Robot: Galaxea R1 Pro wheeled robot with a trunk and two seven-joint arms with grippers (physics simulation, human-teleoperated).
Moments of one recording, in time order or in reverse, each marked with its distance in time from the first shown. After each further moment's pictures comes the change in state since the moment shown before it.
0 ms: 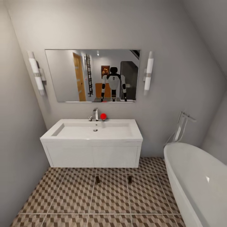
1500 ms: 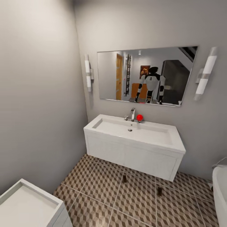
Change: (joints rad) left arm 0.035 -0.020 0.000 -0.001 0.000 -0.014 0.000; right arm 0.000 0.000 0.000 0.000 -0.001 0.002 -0.012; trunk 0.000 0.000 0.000
